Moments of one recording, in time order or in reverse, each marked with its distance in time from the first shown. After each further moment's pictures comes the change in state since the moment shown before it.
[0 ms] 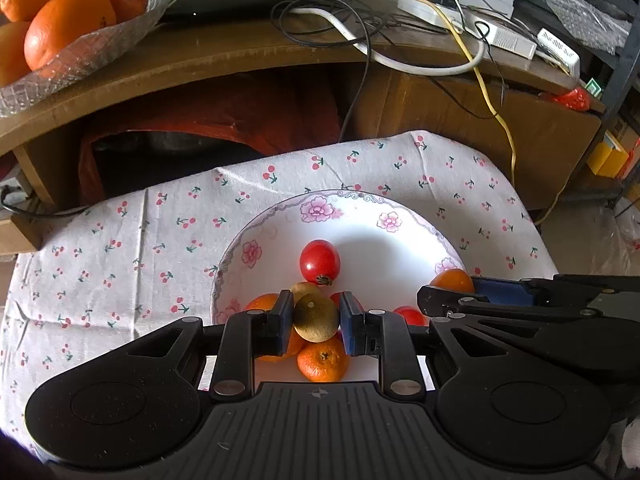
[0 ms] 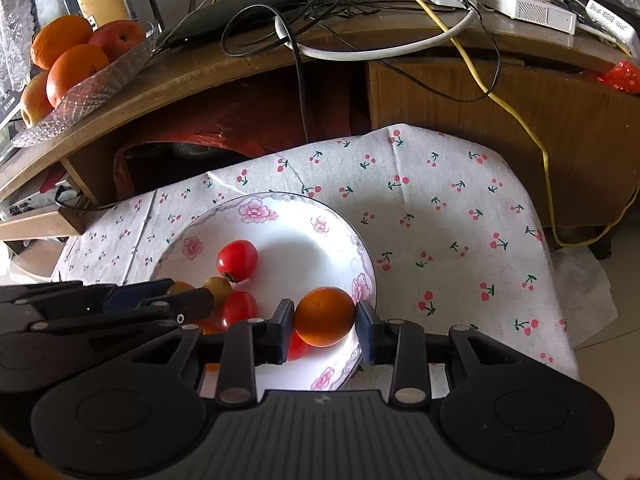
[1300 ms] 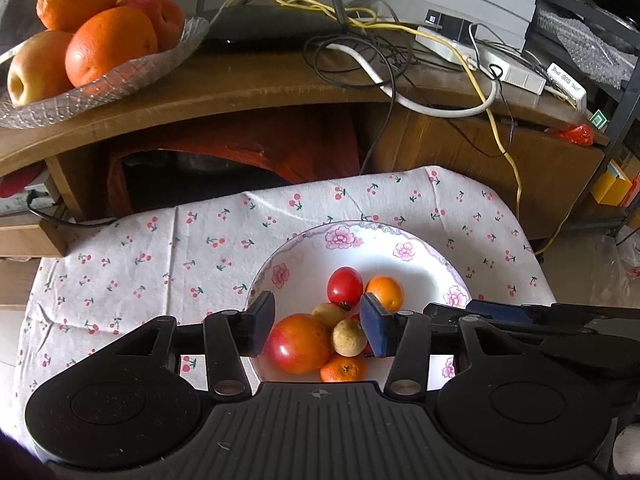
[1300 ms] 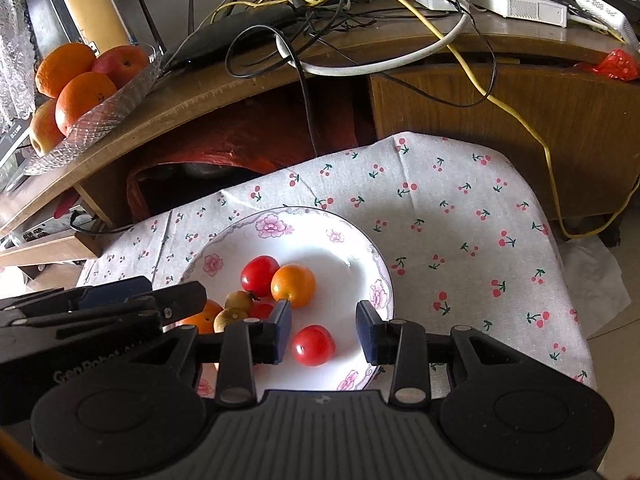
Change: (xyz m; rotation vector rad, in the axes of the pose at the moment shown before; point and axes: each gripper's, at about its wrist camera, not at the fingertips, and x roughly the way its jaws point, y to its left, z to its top) left arm -0.027 0.012 0.006 -0.043 -0.061 0.023; right arm -0.012 0.003 0.001 0.060 -0.029 0.037
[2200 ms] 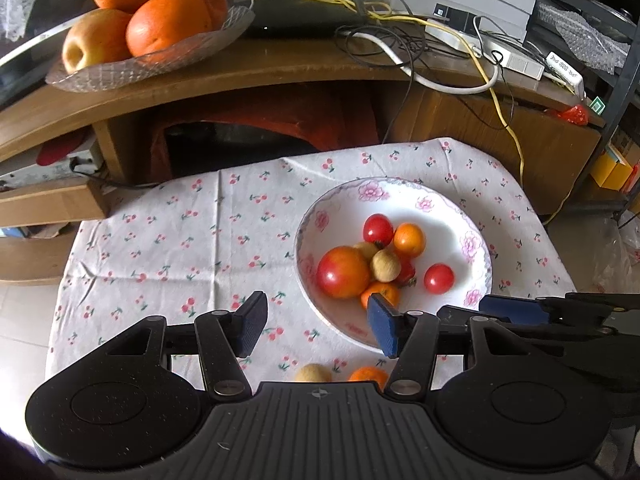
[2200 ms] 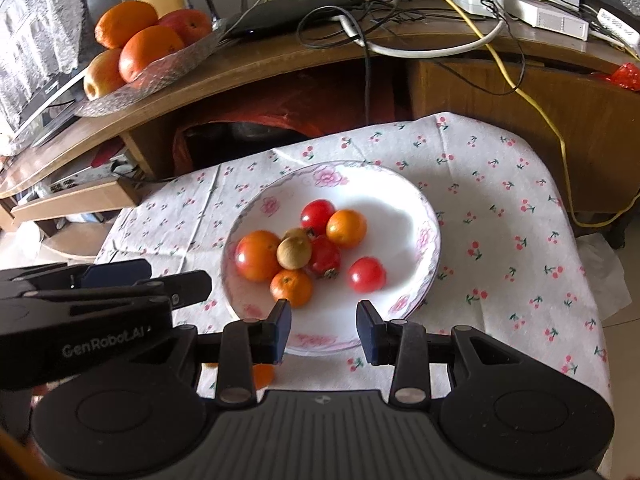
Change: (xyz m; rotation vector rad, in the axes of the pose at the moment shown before) left arm -0.040 0.029 -0.039 0.007 0.024 0.024; right arm -0.032 0.040 -0.045 -0.095 0.025 0.027
